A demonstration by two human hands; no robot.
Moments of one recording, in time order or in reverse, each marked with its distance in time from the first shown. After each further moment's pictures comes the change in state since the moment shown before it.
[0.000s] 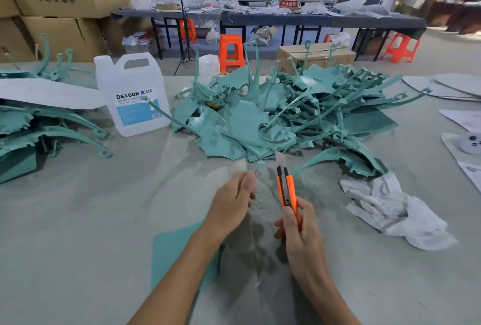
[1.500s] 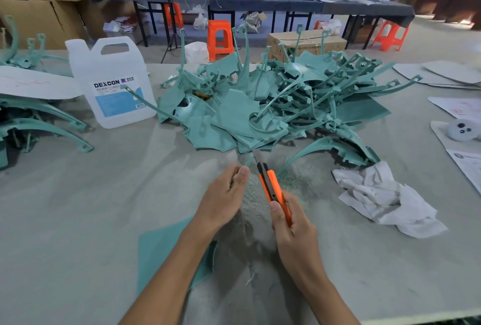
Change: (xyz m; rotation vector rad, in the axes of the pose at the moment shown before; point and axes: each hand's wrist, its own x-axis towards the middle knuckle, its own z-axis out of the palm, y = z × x) left_hand 0.011 -0.015 0.006 -0.011 0.025 0.068; right_hand -0.001 -0.005 -0.002 -0.106 -0.037 -0.013
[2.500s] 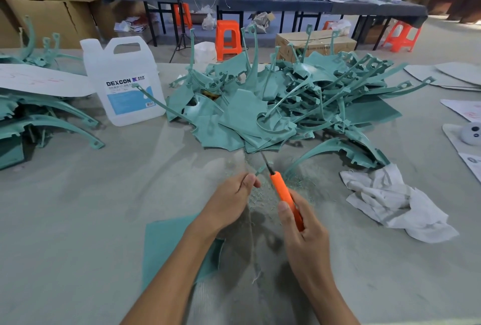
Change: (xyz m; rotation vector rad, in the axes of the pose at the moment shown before) left_hand -0.001 0.001 -0.004 0.004 -0.138 -0.120; right_hand -0.005 0.004 -0.001 0.013 0.080 0.024
